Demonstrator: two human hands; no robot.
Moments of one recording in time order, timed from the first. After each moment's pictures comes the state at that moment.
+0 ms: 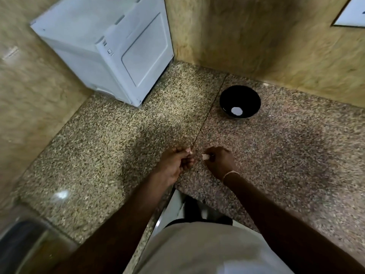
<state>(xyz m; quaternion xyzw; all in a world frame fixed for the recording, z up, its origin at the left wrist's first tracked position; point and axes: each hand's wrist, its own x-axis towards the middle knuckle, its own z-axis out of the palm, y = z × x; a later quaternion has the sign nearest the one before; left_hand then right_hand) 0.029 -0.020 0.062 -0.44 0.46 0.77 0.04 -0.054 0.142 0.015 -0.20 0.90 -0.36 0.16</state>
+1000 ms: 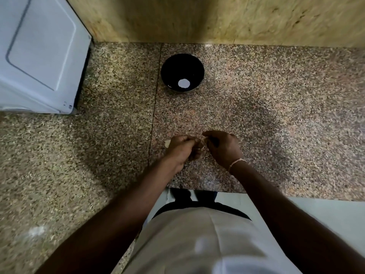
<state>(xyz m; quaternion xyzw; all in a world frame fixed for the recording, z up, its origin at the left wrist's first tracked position) -0.029 0.084 0.017 -0.34 0.58 0.69 0.25 -0.037 0.248 0.023 -0.06 0.92 -0.38 0.07</state>
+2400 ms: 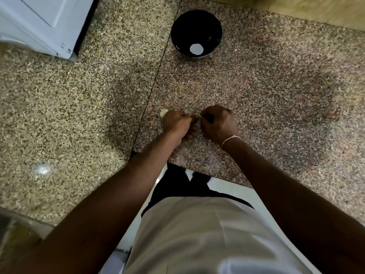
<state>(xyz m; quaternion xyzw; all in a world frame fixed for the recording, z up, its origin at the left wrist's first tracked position) -0.029 0.112 -0.016 -0.43 0.67 0.58 0.15 -0.064 0.259 -0.010 -0.20 0.91 -0.35 0.03</state>
